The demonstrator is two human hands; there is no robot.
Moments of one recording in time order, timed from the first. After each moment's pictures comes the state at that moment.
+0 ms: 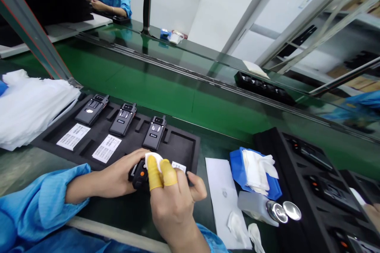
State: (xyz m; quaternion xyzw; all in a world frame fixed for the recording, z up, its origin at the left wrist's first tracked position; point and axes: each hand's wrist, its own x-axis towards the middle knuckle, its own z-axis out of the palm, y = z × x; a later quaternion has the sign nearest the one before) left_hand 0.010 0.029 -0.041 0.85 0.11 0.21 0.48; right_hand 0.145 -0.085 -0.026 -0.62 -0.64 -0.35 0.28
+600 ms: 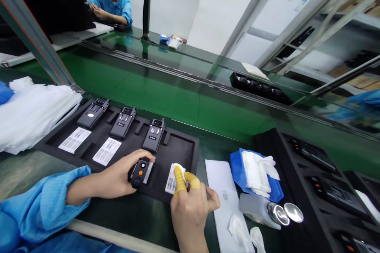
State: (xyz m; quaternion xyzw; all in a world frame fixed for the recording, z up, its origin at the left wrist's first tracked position) left_hand 0.009 0.027 -0.035 0.85 0.15 0.20 0.47; right_hand 0.174 -0.113 -0.071 -0.73 -0.56 -0.31 0.25
